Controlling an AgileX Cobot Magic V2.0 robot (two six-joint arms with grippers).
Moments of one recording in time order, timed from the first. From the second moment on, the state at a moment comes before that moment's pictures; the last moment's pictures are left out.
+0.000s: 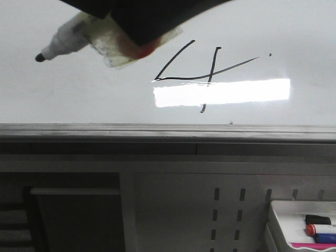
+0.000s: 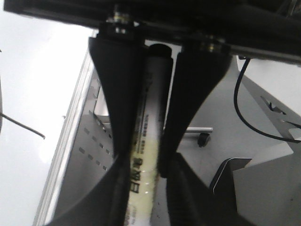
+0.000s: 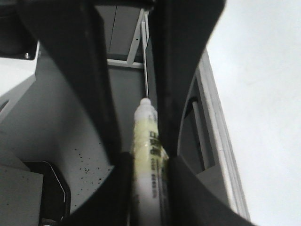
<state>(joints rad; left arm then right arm) -0.76 1.07 -0.94 -0.69 0.82 1.17 0.86 1.12 -0.91 0.53 0.56 -1.08</state>
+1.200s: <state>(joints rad) -0.76 1.13 -0.95 -0.58 0.89 1.09 0.86 1.13 -0.91 0.53 0.58 -1.09</state>
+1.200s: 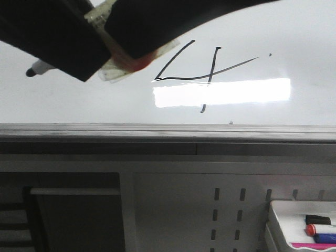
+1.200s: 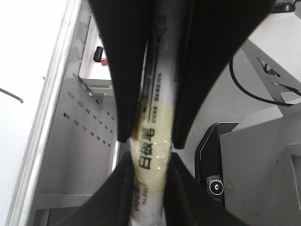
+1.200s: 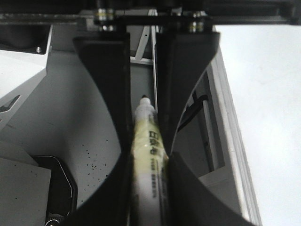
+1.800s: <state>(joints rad) -0.76 1.13 -0.95 -0.59 0.87 1.04 0.85 1.11 -0.91 0.54 0.53 -1.08</state>
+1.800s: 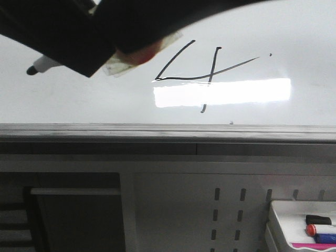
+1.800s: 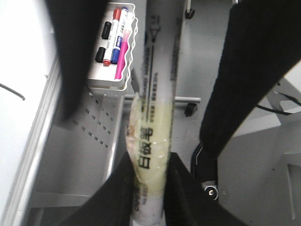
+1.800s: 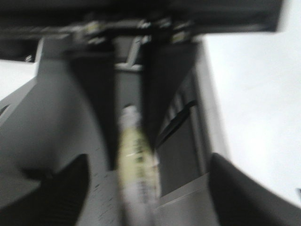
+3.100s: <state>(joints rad) -0.76 1.45 -0.78 -1.15 -0.30 0.83 0.44 0.56 -0.79 0.54 0.61 -0.78</state>
